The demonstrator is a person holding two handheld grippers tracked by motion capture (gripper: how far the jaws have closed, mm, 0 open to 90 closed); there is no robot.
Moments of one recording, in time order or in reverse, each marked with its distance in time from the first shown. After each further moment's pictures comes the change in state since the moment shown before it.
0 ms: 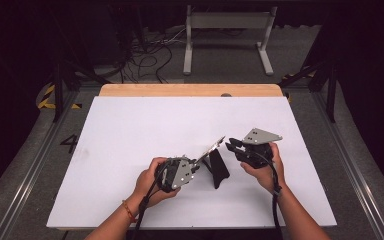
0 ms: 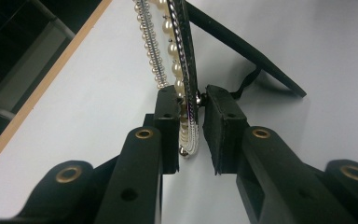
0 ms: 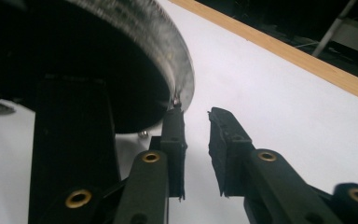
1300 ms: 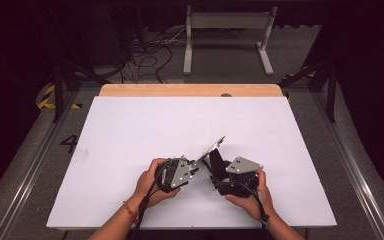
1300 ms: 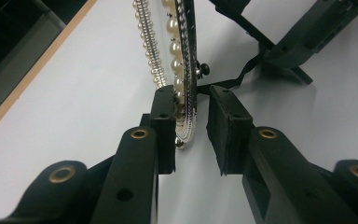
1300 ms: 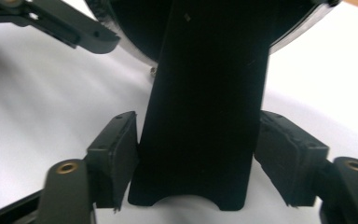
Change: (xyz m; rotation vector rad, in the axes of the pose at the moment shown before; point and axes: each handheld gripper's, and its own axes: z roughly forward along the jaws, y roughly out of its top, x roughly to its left) left arm -0.001 -0.013 0.015 0.016 -0.020 -0.034; right arm 0.069 -0.039 0.012 0.094 0.025 0.014
